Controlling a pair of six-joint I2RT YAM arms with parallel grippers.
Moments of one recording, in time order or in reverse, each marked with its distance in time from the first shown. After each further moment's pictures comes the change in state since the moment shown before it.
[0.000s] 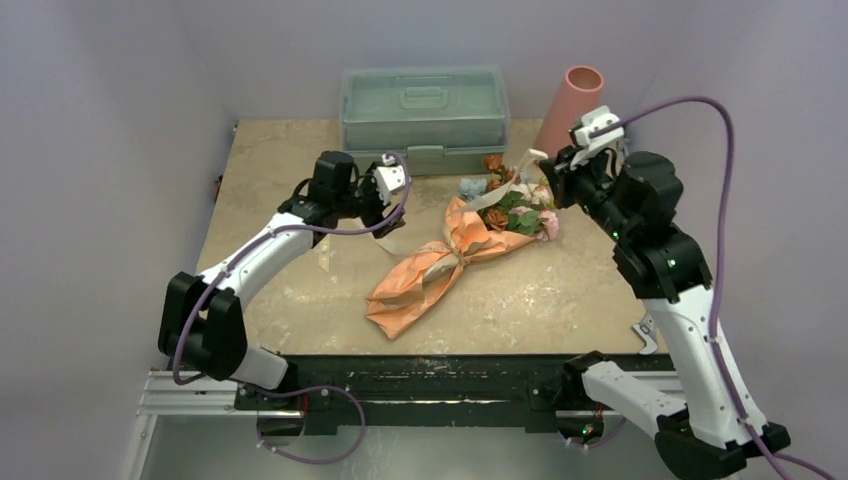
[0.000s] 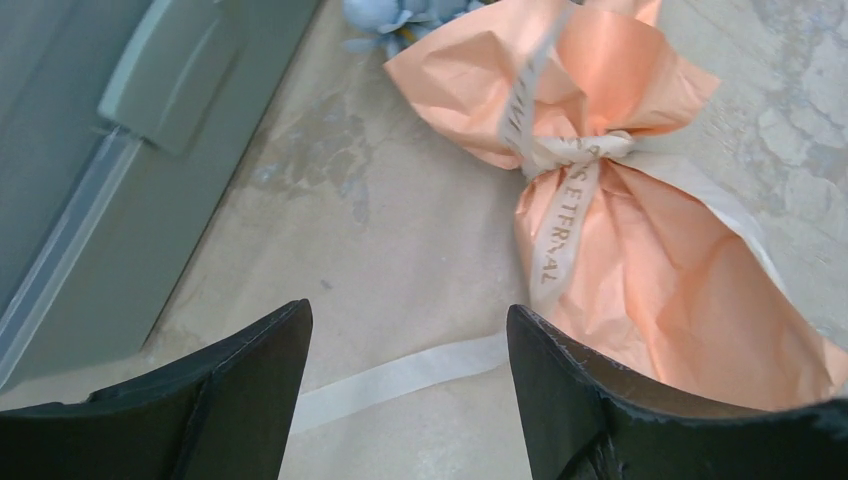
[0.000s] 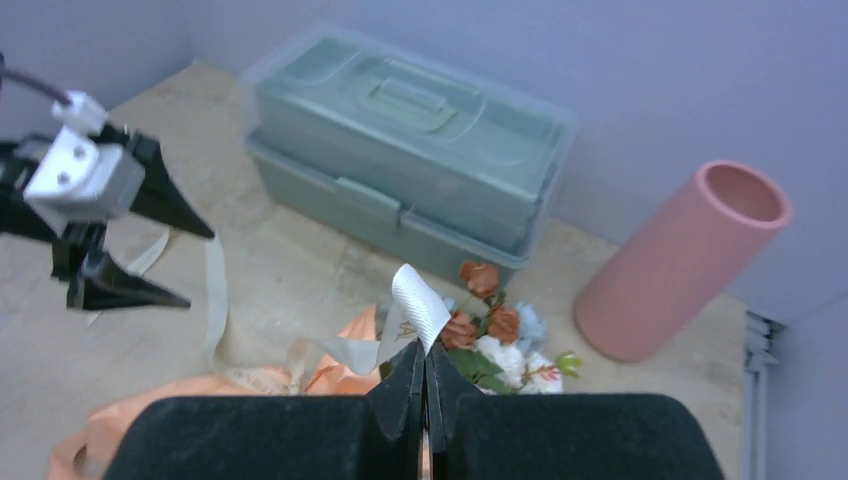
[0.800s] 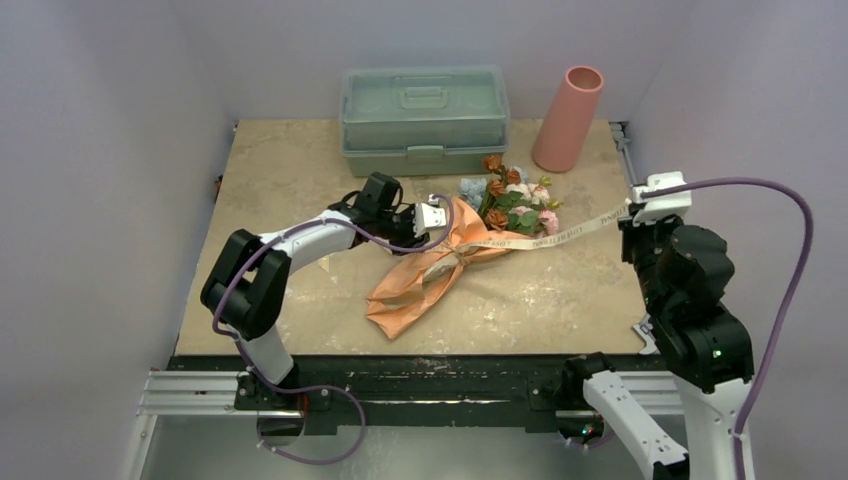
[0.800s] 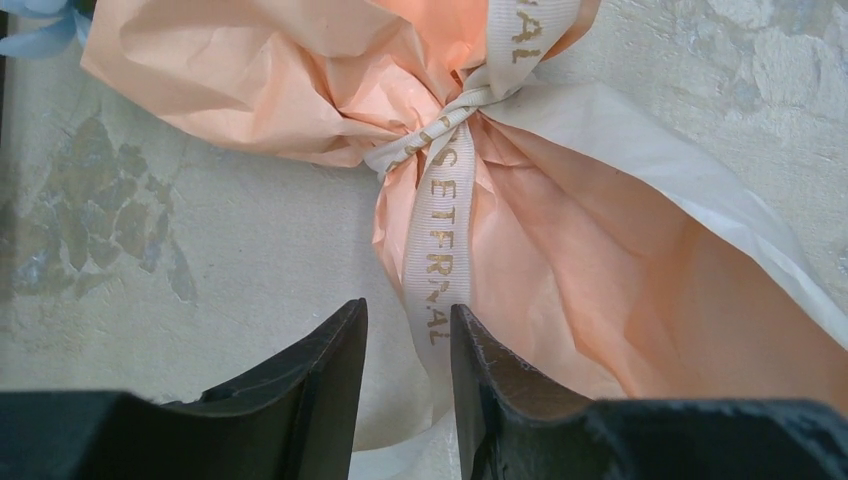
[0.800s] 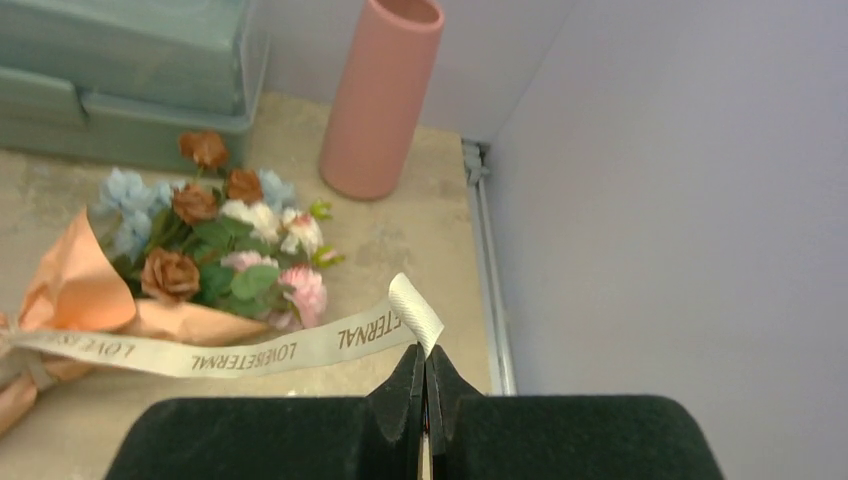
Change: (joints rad) left arm -0.180 0.289 0.024 -0.011 0.043 0.207; right arm -0.128 -0.328 -0.046 -0.254 0.491 -0.110
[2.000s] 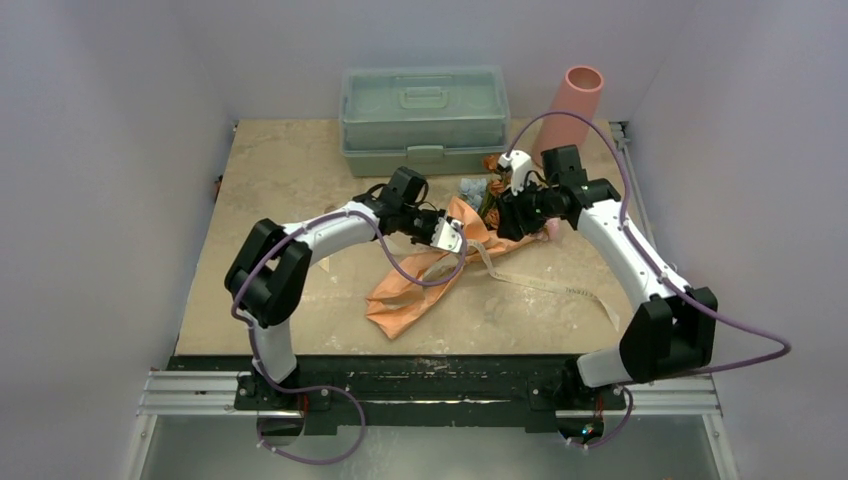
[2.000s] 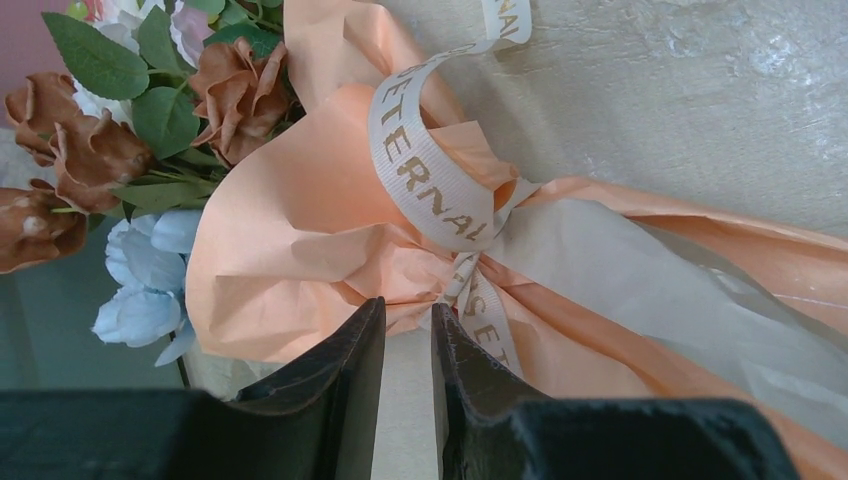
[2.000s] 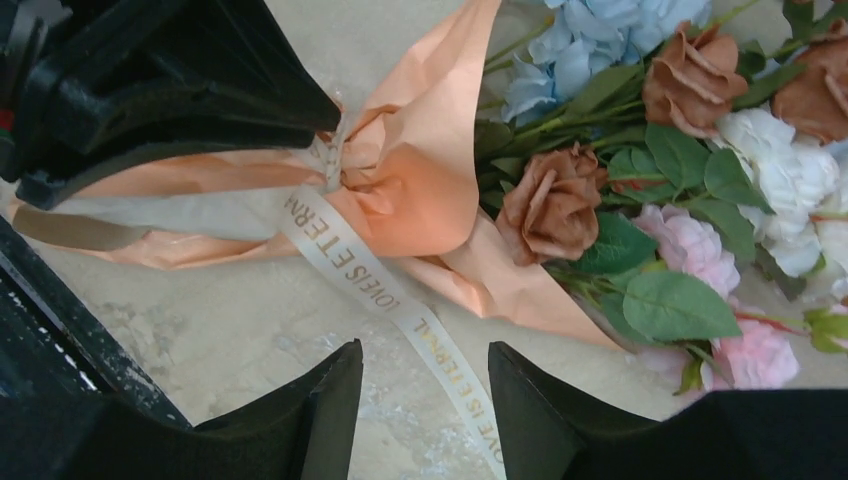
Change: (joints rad) left arm -0.085 0.120 0.171 -0.050 0.118 0.505; right arm -0.001 0.738 -0.102 0.043 -0.783 -0.083
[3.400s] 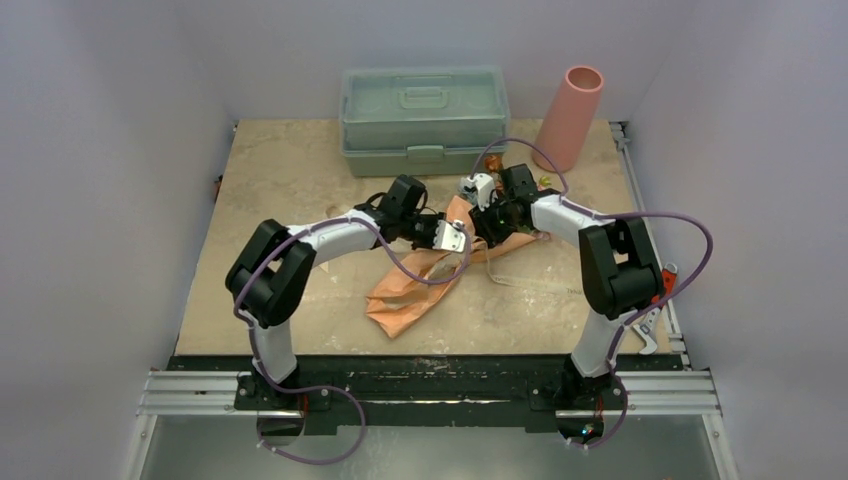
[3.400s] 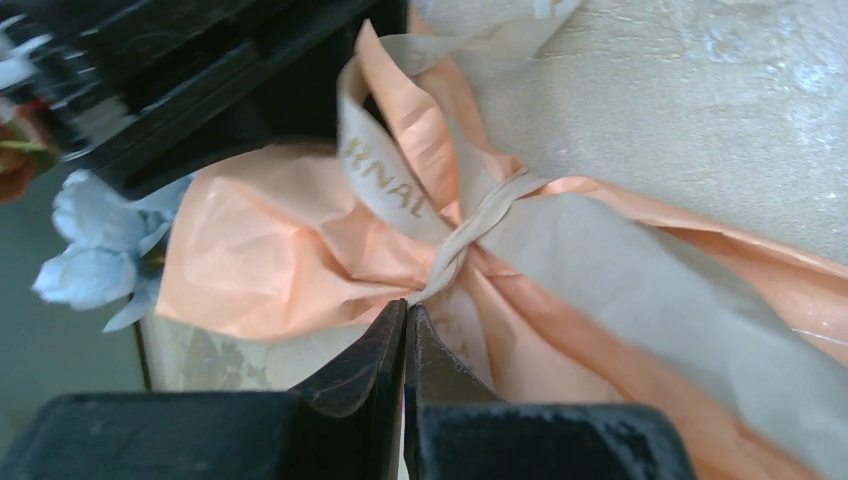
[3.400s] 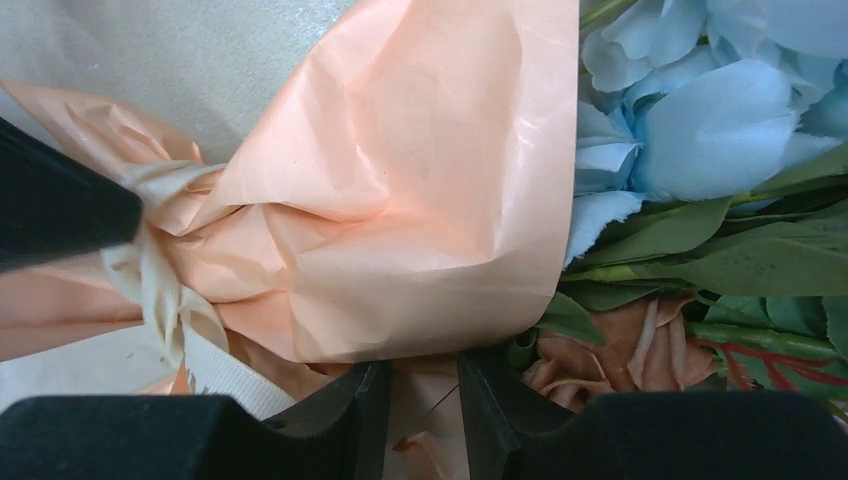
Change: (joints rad) left arm -0.013 0.022 -0.062 0.106 -0.064 -0.106; right arm 0.076 0.423 -0.065 0.386 0.023 -0.008
